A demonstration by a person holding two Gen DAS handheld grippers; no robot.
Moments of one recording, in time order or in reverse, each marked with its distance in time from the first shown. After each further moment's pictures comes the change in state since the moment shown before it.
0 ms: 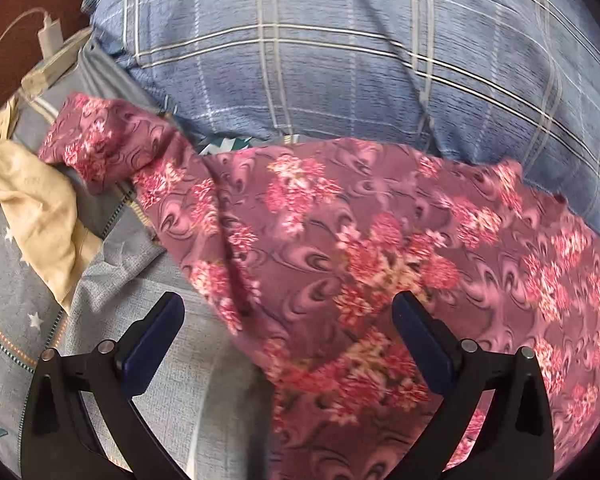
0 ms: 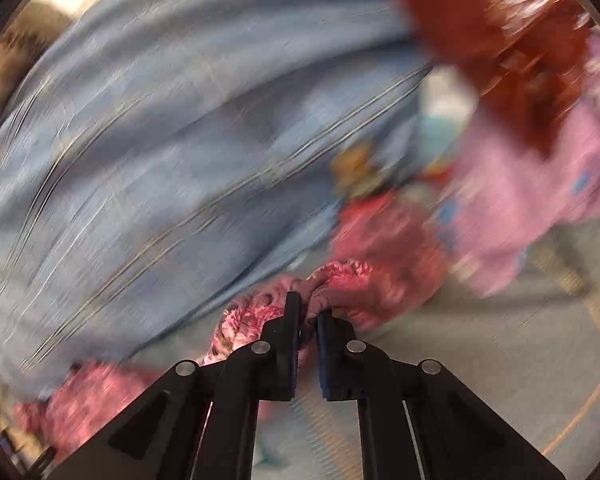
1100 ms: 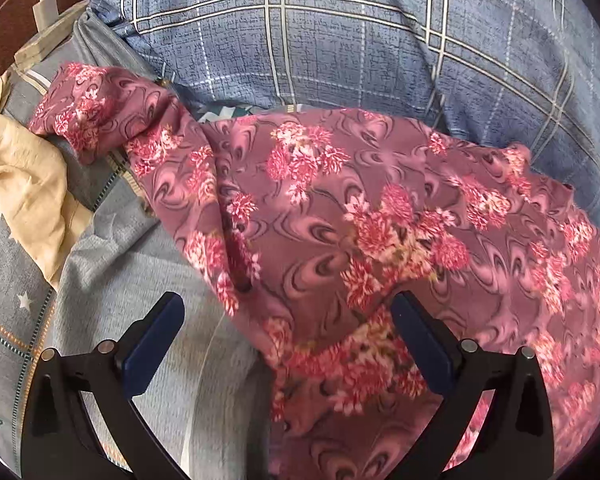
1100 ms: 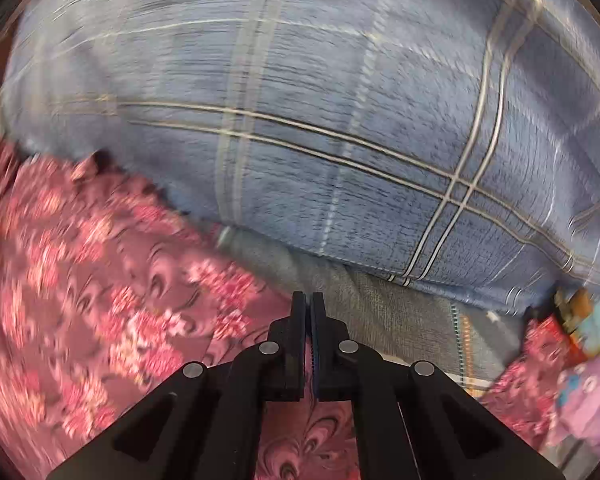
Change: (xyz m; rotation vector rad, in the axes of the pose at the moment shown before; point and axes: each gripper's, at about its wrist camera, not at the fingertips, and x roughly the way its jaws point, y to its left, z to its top) left arm 0.033 0.007 0.005 -0.004 0.088 0.007; right arm 0.076 0.221 -0.085 -0.847 0.246 0.077
